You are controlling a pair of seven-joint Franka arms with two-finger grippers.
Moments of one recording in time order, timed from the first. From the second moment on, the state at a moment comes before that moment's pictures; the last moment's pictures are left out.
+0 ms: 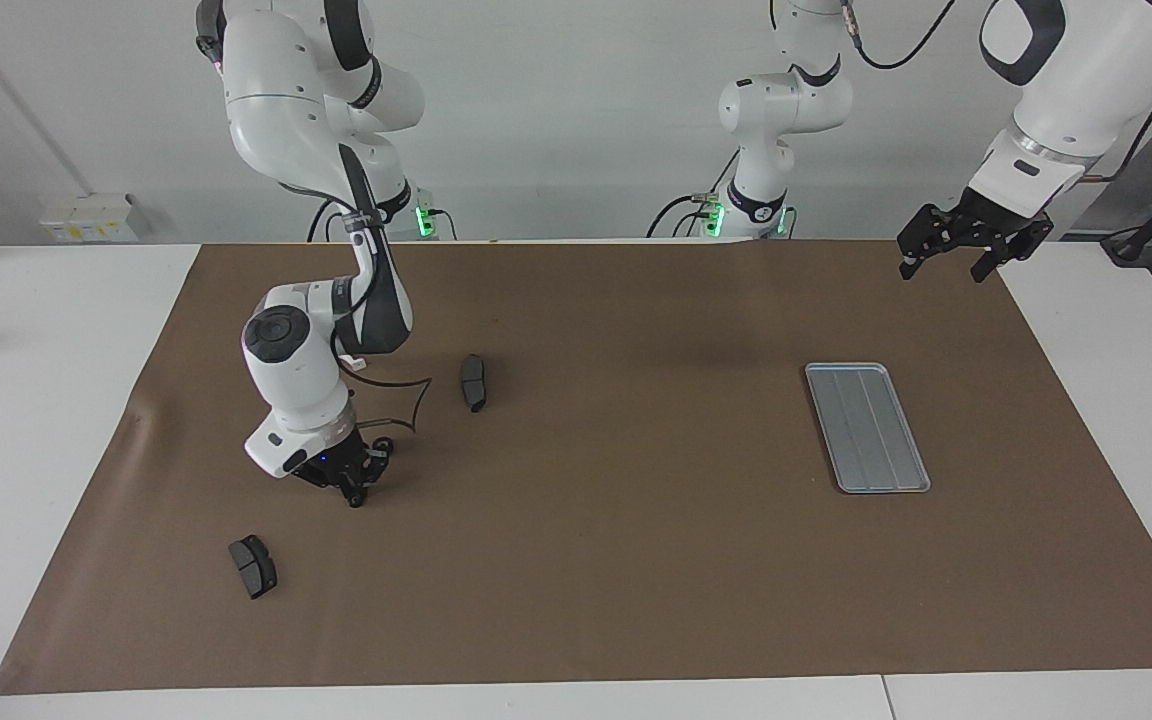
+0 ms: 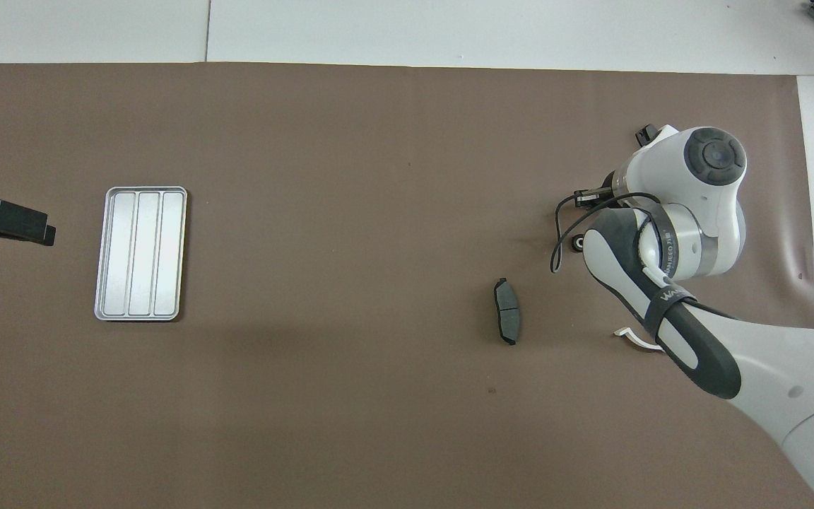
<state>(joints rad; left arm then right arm) 0.02 -0.01 -0.02 -1.60 -0.03 1.57 0.10 0.06 0.47 0.02 -1.82 -0.06 2.40 0.04</state>
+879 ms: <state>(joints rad) 0.02 -0.01 -0.02 -1.60 -0.03 1.57 0.10 0.34 0.47 0.04 -1.57 -0.05 2.27 0.57</state>
